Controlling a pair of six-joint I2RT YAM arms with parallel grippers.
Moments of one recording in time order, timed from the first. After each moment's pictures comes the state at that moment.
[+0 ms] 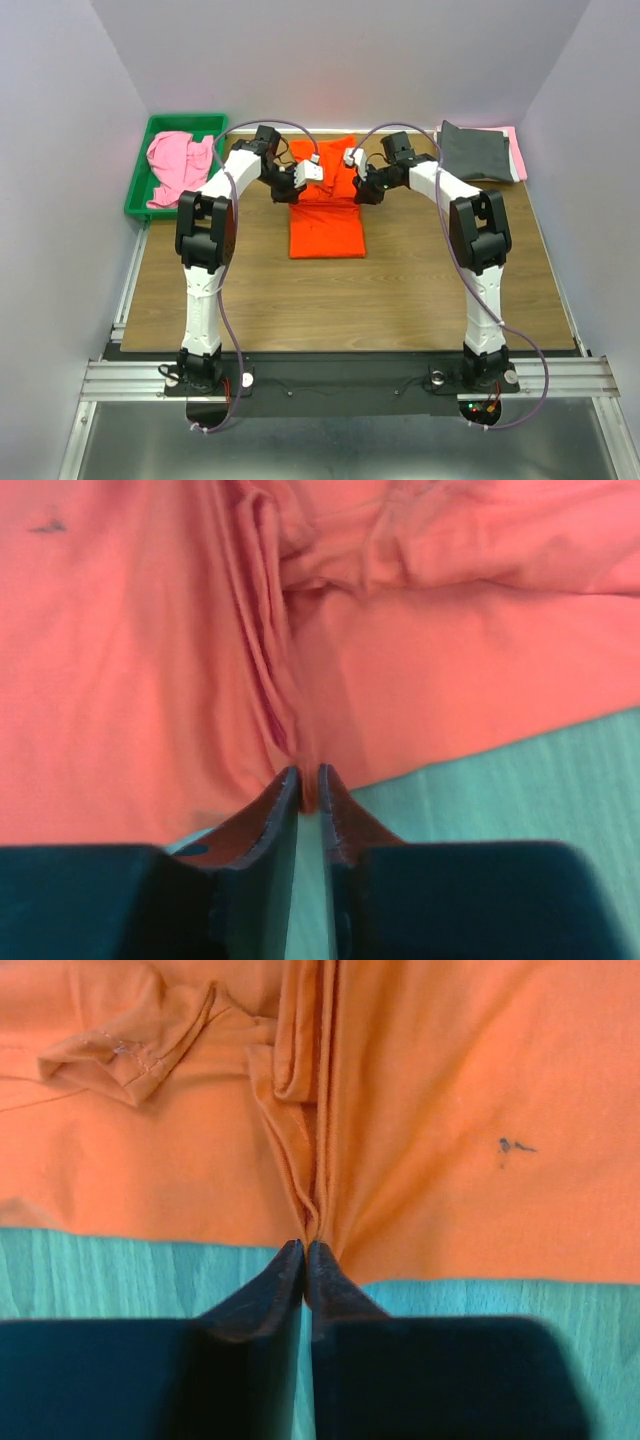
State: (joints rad) left arm -0.27 2.25 1.93 -0.91 0.63 1.20; right arm 0.31 2.21 1.76 -0.52 -0.70 -0.79
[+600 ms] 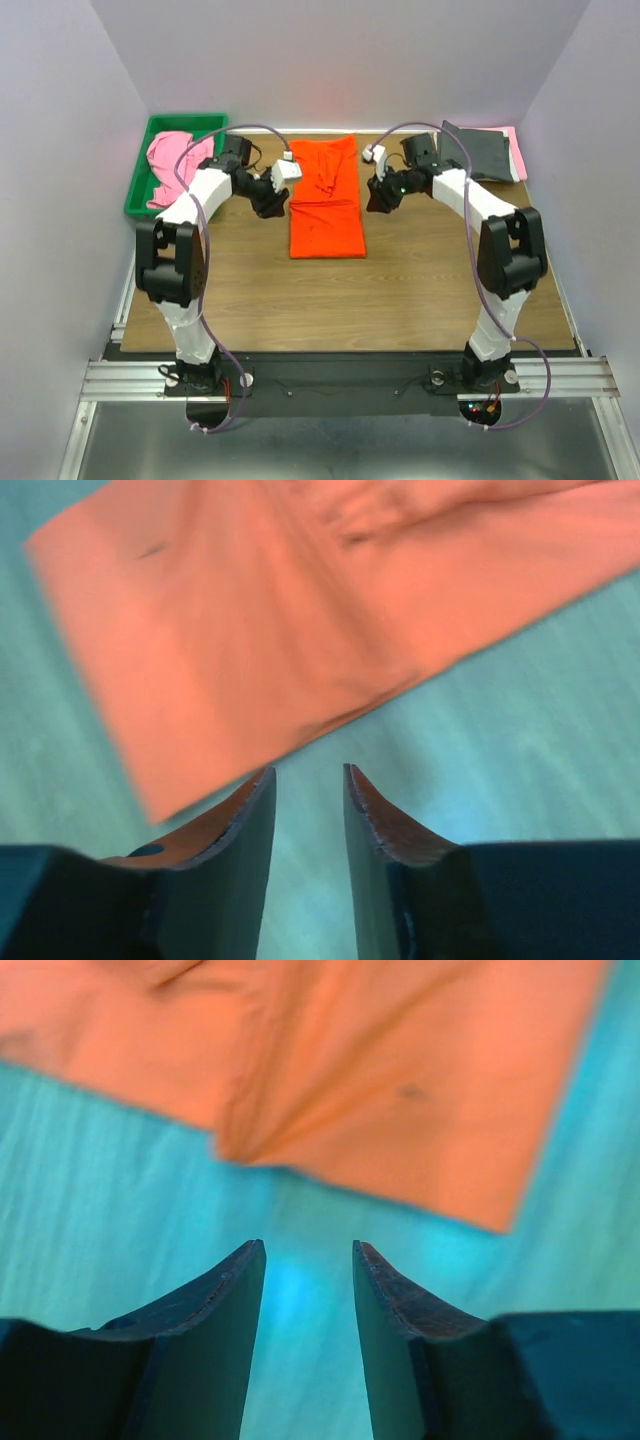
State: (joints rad) left arm -0.17 1.91 1.56 -0.73 0.67 0.94; right arm 0.28 1.97 1.57 -0.51 -0.68 -0.55
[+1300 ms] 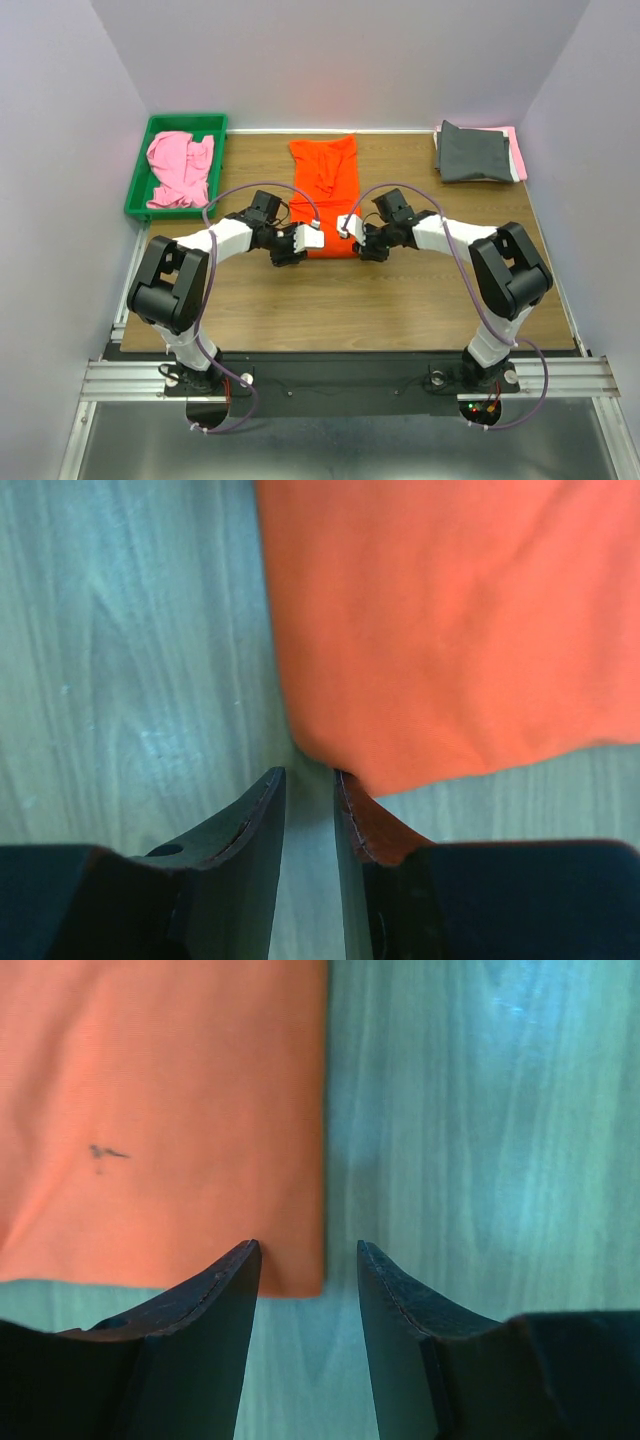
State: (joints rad) left arm -0.40 1.66 0.94 -0.35 0.57 1.07; right arm 0.51 1.78 1.05 -0.29 -0.50 -0.87
